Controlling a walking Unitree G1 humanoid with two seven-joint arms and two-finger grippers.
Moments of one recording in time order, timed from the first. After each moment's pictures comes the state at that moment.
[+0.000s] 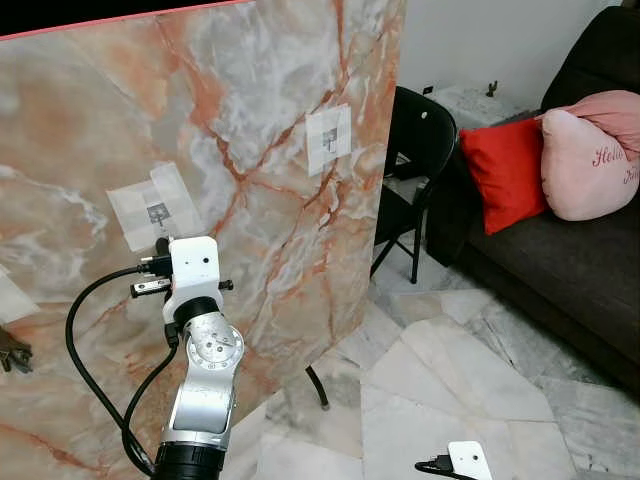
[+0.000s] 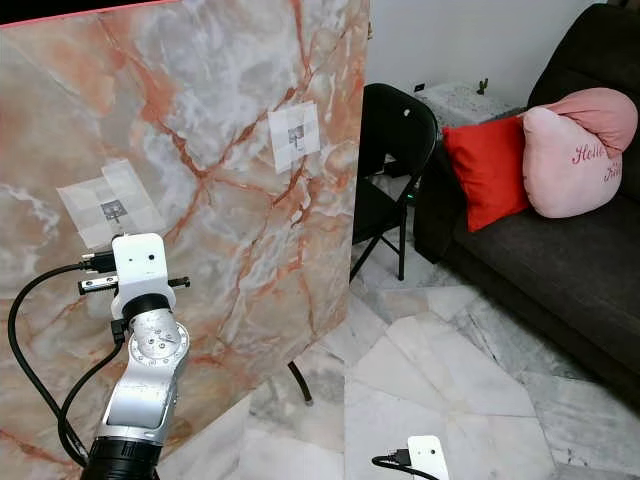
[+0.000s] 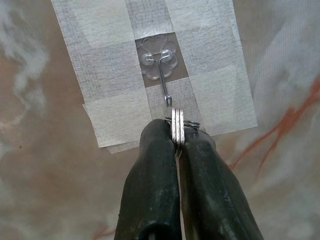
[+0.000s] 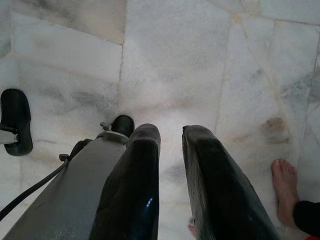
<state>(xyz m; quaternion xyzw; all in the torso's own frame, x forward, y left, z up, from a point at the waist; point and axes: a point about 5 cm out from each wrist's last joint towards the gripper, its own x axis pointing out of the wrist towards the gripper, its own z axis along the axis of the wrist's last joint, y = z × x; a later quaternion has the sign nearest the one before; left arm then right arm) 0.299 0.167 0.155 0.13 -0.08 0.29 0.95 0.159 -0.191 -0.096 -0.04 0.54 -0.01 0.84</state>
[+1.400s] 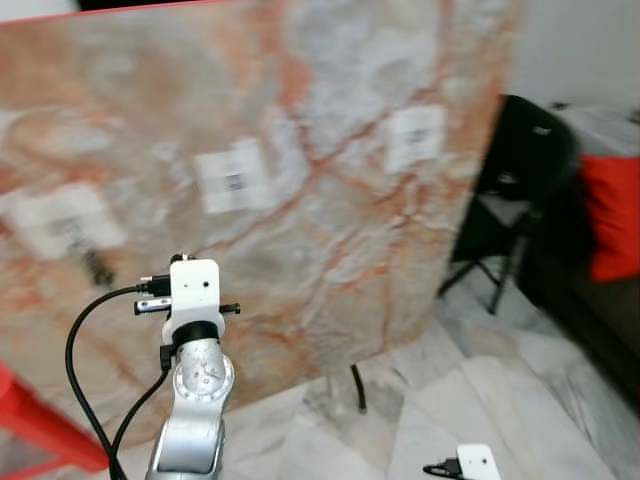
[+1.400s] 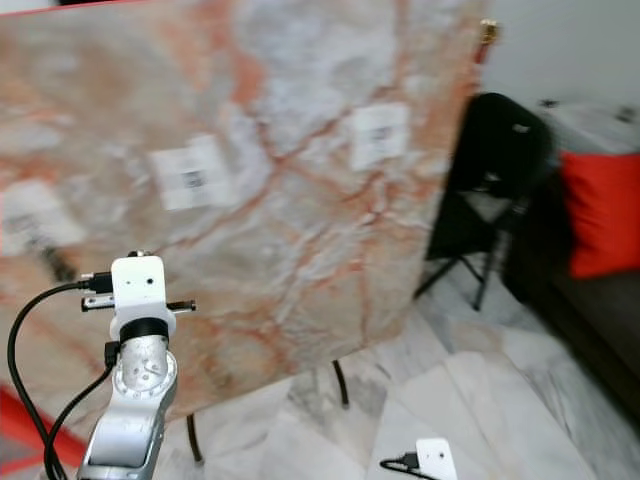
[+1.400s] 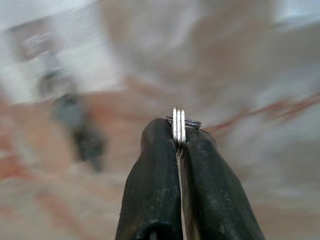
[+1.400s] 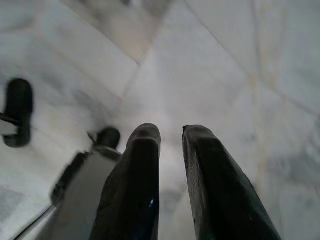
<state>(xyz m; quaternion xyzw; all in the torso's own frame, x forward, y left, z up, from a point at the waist) 0.274 0.174 0.138 0.12 -0.05 0.19 0.97 0.162 -0.191 -0.095 -0.04 0.53 -0.02 0.85</state>
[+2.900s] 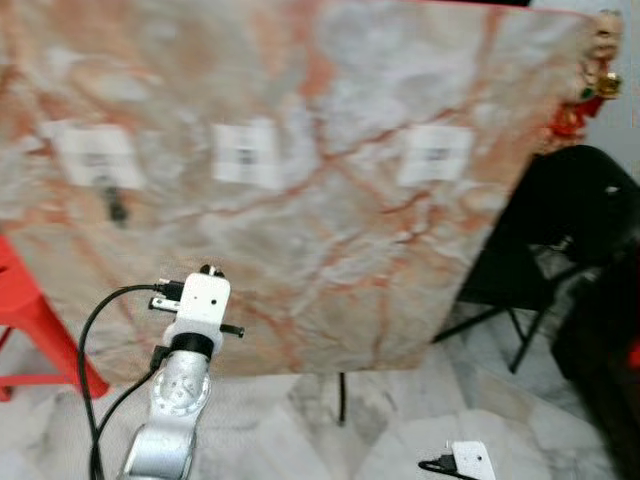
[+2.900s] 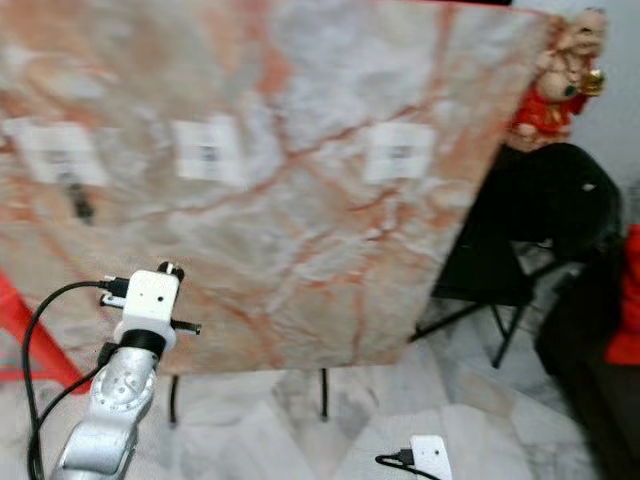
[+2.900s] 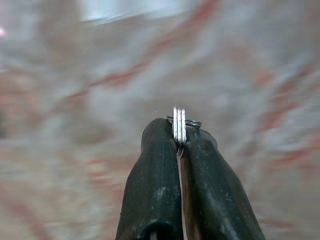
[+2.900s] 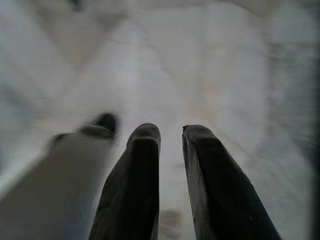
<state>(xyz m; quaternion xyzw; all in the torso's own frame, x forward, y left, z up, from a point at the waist) 0.276 0.157 0.120 0.17 -0.05 0.01 0.98 0.153 -0.210 -0.095 -0.04 0.54 -0.04 0.84</state>
